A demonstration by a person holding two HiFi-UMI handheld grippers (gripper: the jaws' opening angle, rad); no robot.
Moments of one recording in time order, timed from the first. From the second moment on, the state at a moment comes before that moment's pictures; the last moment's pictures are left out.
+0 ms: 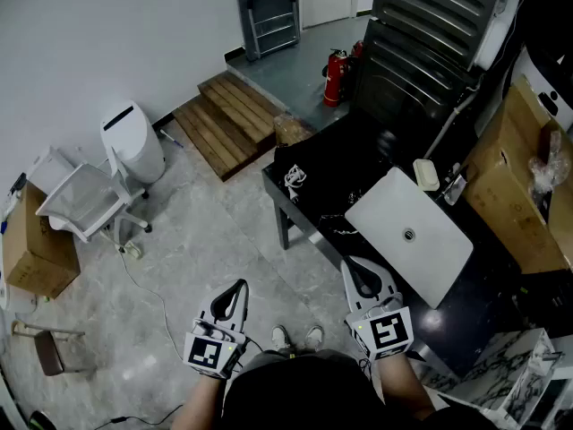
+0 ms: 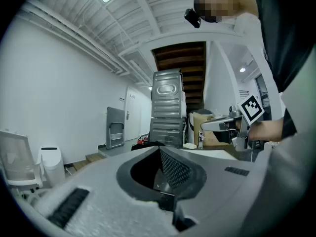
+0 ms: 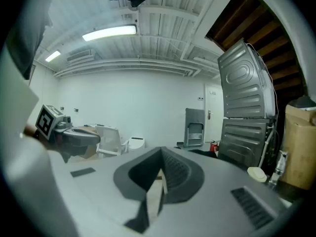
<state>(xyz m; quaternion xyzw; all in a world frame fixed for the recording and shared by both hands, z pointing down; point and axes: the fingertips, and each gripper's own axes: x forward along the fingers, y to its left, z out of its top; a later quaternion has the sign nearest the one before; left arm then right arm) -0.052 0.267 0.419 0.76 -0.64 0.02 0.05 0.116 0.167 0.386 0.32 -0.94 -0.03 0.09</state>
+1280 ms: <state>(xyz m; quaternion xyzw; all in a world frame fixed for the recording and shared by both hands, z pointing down) -0.093 0.260 0.463 0.81 -0.58 0.00 0.07 0.088 0.188 0.389 0.37 -0.92 -0.02 0.11</state>
